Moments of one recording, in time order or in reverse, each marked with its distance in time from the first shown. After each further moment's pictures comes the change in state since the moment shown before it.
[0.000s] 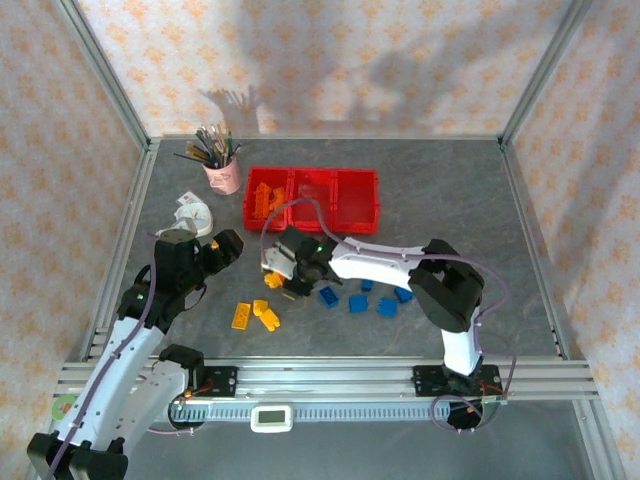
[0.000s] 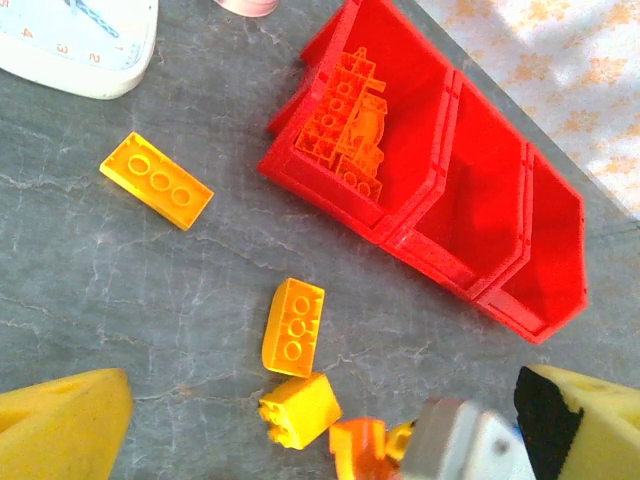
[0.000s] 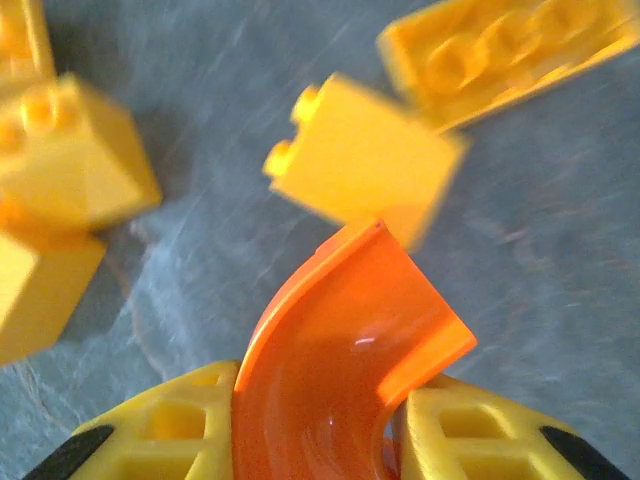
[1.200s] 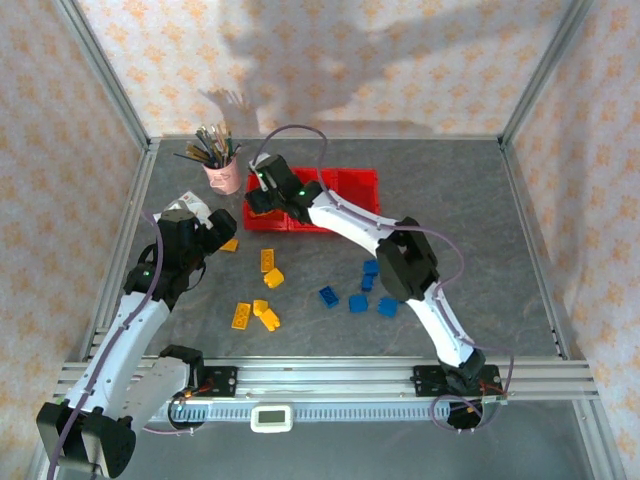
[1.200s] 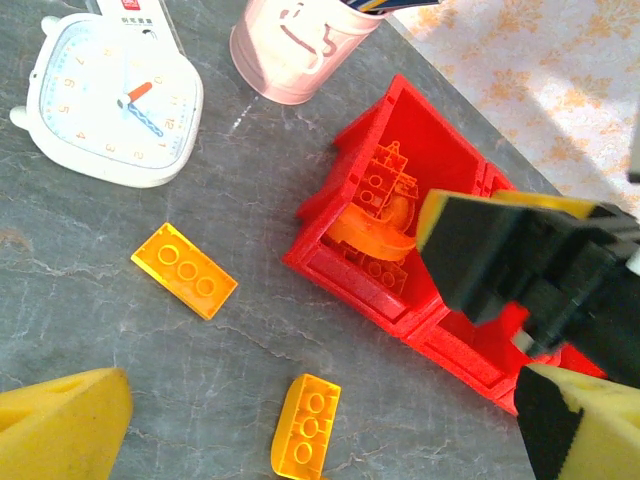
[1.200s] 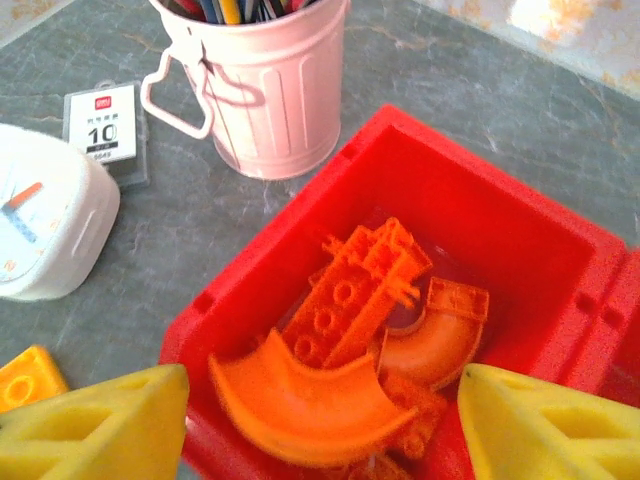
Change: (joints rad) left arm 0.069 0.157 0.058 0.107 -0.078 0.003; right arm -0.154 0.370 0.636 0.182 0.238 0.346
